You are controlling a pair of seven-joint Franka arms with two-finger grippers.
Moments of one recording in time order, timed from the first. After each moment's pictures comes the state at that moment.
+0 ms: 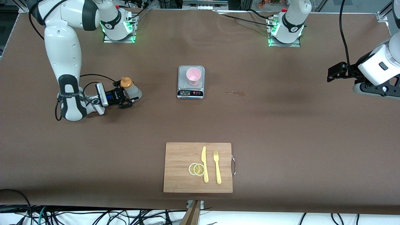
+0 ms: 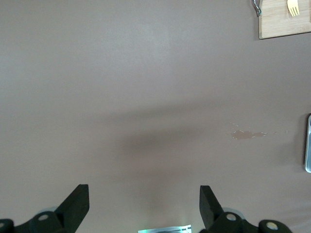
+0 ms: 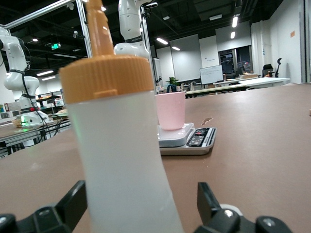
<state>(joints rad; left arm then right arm) -0.12 0.12 0.06 -1.46 -0.02 1.43 0.07 0.26 0.94 -0.47 -1.89 1.28 1.15 -2.76</state>
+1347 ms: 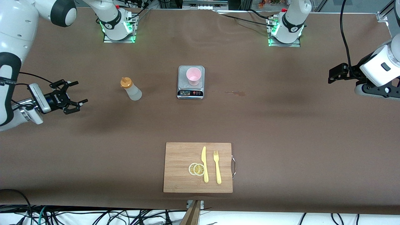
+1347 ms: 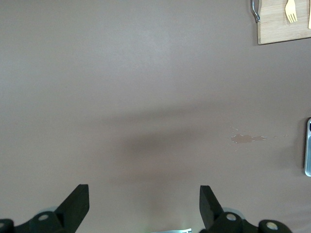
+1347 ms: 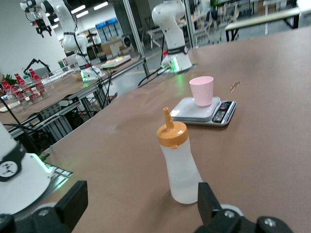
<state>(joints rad) -0.12 0.14 0.06 -1.43 -0.02 1.43 0.07 0.08 0.81 -0.61 -1.35 0.88 0.90 -2.44</state>
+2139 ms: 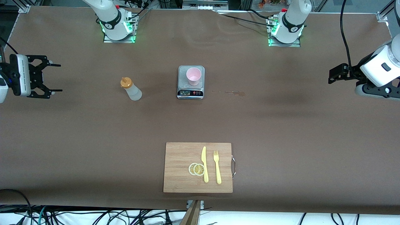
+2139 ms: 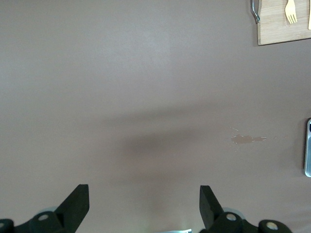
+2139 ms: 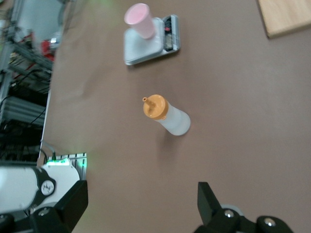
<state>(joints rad) -0.12 0.14 0.06 -1.43 -0.02 1.43 0.07 0.12 0.22 -0.34 -1.54 0.39 1.30 -1.56</state>
